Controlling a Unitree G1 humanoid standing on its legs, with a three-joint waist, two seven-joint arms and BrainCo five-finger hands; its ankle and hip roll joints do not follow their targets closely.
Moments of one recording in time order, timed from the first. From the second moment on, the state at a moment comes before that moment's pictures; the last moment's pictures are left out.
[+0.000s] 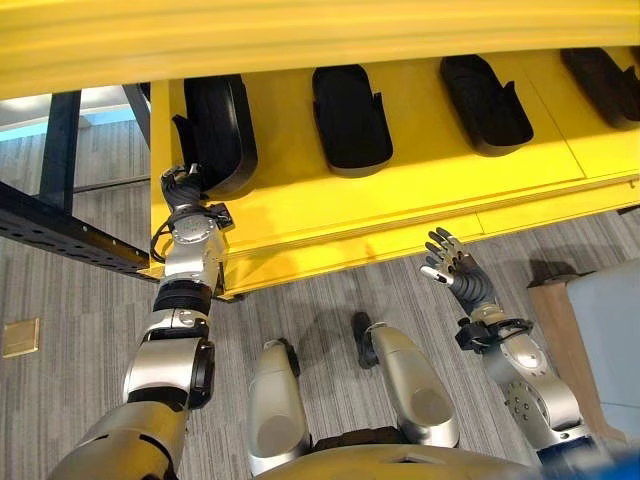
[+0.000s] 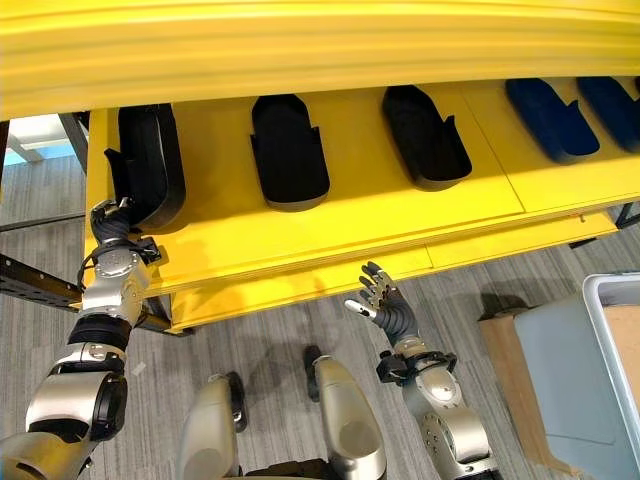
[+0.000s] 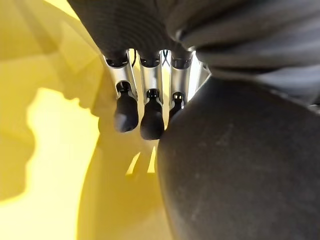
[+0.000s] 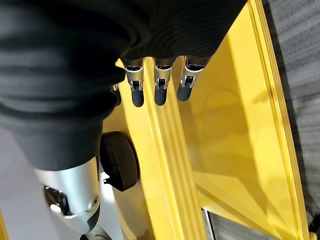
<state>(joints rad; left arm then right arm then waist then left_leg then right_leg) -0.67 0.38 0.15 0.74 -0.29 0.04 0.47 0.11 -0.35 0.19 -0.18 0.54 0.08 0.00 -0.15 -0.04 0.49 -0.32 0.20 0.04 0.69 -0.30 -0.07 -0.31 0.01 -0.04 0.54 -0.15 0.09</state>
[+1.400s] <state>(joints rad) -0.67 0.40 0.23 0.74 -0.32 -0.01 0.49 0.14 -0.38 0.22 -0.18 0.58 0.08 0.00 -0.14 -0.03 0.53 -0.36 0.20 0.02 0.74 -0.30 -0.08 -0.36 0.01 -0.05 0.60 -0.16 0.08</state>
